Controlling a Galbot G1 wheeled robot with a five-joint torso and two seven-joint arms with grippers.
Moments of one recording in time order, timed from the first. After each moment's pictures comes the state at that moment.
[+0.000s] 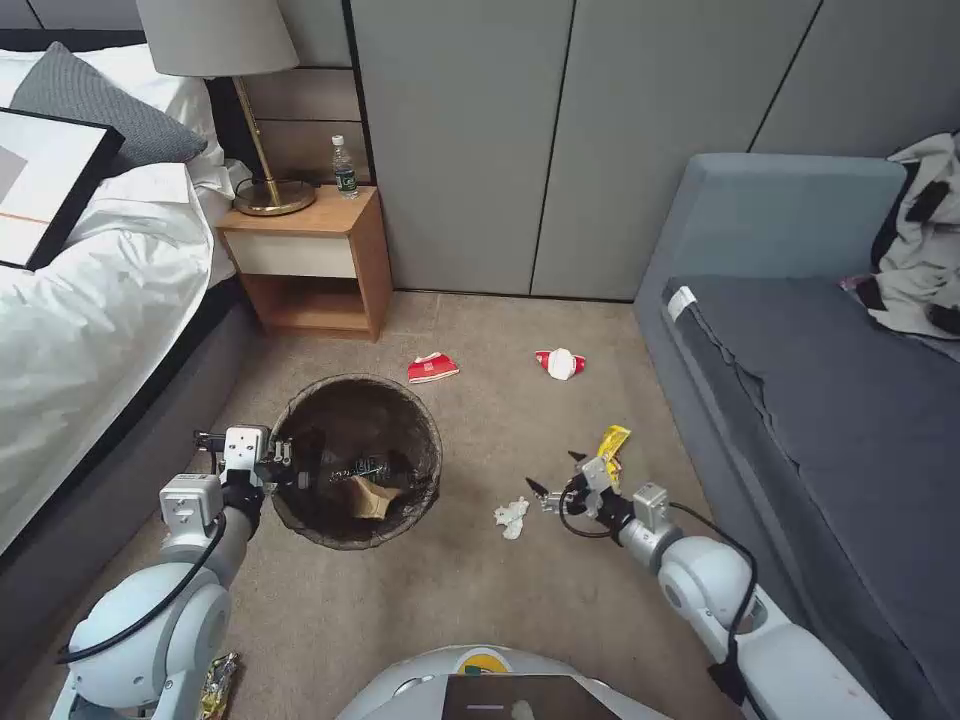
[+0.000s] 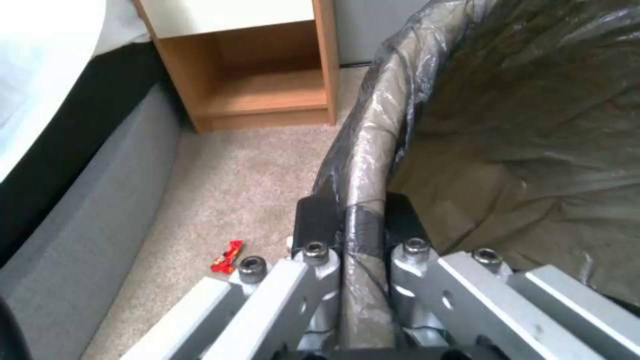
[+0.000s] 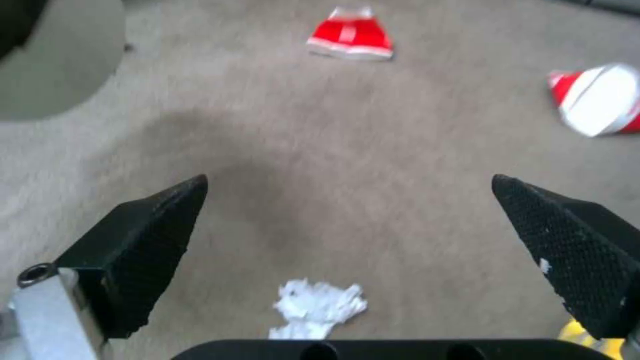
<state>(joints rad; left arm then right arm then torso) 1.64 -1.32 -0.78 -2.44 -0.27 0.65 -0.03 -1.41 1.01 0.34 1.90 0.37 -0.33 -0.24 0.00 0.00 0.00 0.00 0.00</state>
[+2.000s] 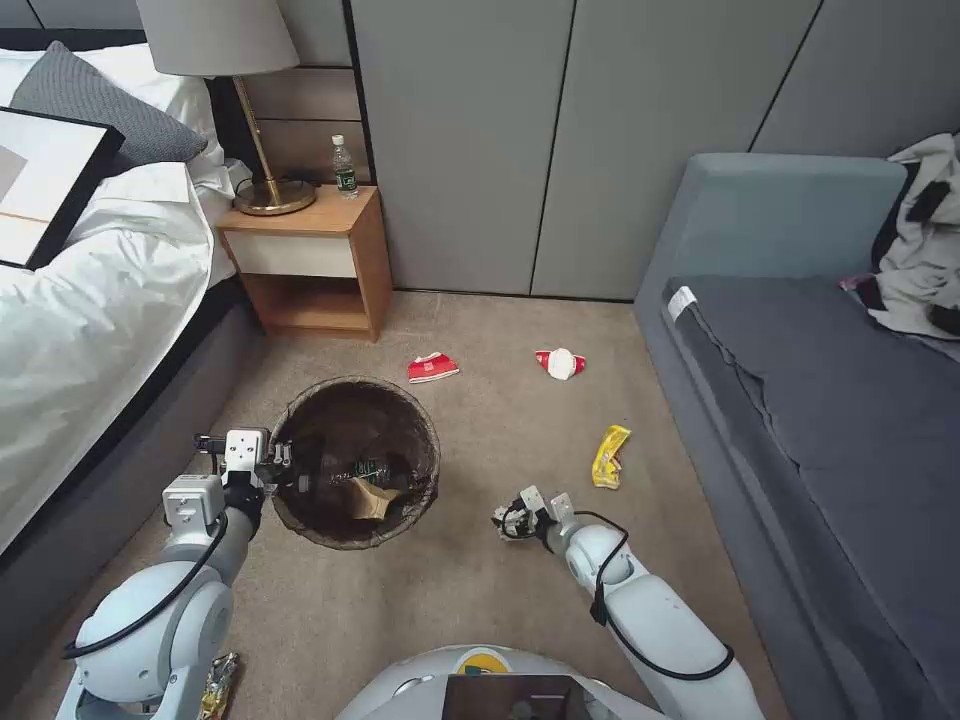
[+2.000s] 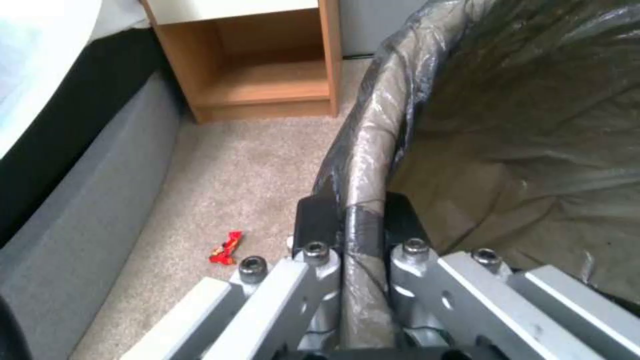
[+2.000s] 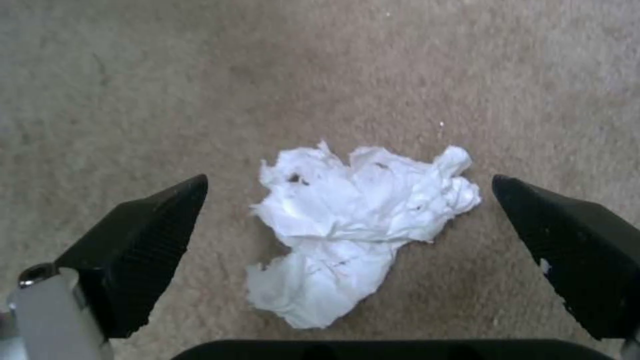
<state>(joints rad) 1.63 -1.33 -0.78 -2.41 -0.27 0.65 -0.03 -1.08 1.25 0.09 1.30 0.22 -0.40 -0.19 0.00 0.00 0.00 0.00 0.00</state>
